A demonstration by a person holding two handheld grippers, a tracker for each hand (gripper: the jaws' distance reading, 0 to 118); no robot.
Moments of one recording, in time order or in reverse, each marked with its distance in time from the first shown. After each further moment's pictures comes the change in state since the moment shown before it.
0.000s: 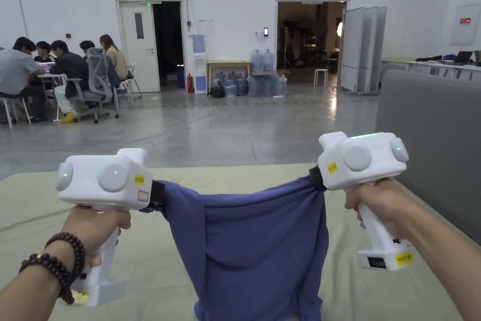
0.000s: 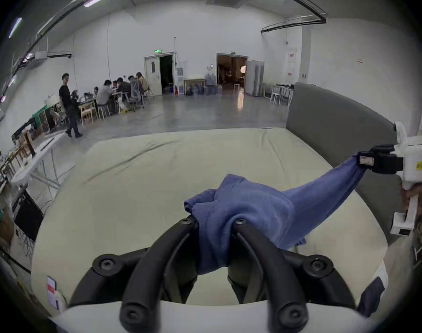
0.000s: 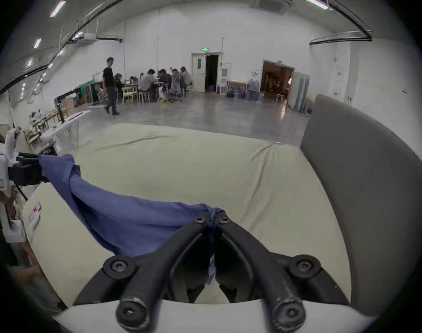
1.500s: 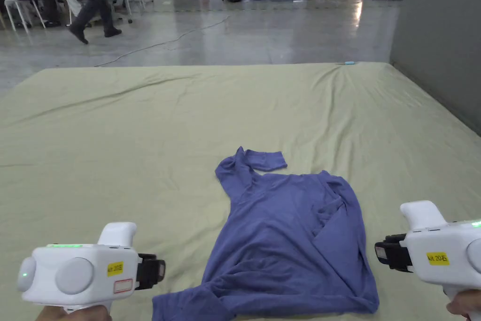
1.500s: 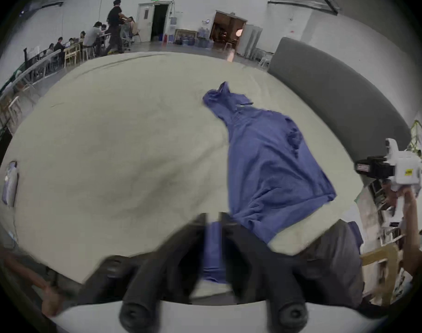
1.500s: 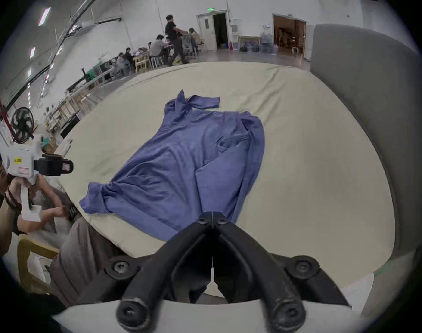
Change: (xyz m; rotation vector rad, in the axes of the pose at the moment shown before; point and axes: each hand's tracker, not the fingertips) left arm 0.013 -0.324 0.110 -0.338 -0.104 0.126; right arm -0.032 -0.335 0.151 -0.290 0.138 -0.076
